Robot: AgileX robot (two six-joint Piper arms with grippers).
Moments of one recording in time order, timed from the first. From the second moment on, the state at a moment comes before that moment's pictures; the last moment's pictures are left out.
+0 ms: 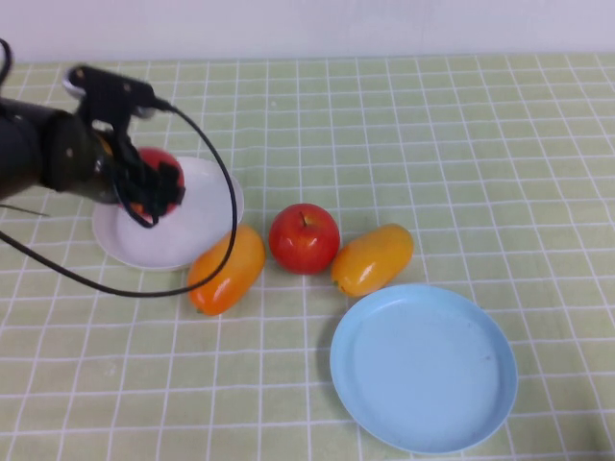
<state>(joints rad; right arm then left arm) -0.01 -0.01 0.03 0.10 0.36 0.00 -0.24 1.78 -1.24 0.12 0.39 0.08</state>
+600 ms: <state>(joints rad) -0.01 -0.01 0.03 0.10 0.36 0.00 -0.24 1.74 -1.26 0.10 0.42 0.10</state>
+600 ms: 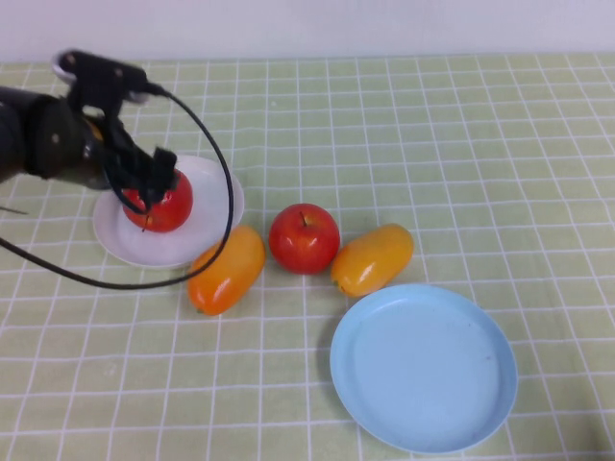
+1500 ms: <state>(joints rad) -0.01 -0.01 0.03 0.10 0.36 0.00 -0.55 1.79 -1.58 -0.16 0.90 0.21</state>
